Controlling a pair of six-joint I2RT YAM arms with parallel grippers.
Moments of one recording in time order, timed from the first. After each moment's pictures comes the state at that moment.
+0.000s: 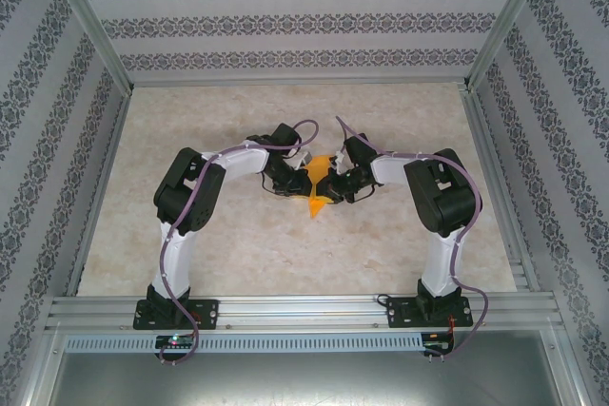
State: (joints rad) left arm -0.52 2.12 1.45 -0.62 0.55 -0.37; right arm 0.38 1.96 1.05 -0.28 -0.79 0.65
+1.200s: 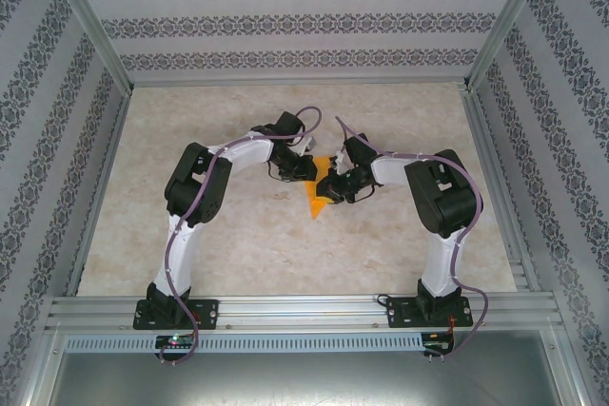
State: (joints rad) left arm -0.49 2.24 1.63 -0.59 0.52 -0.37; right arm 0.38 1.95 1.04 -0.27 -0.77 0.65
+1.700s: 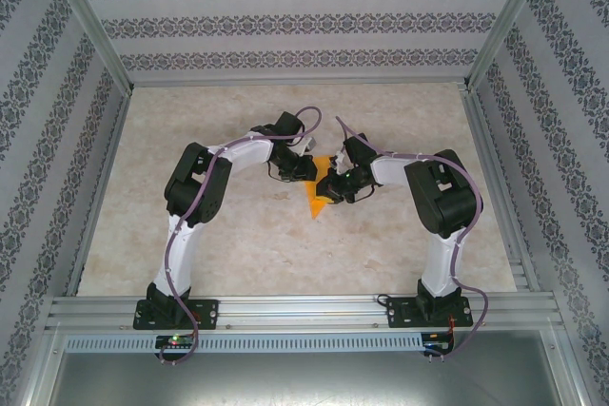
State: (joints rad) left arm -0.49 2.24 1.62 -0.58 0.53 -0.37; right arm 0.38 1.95 1.04 -0.26 -0.77 0.68
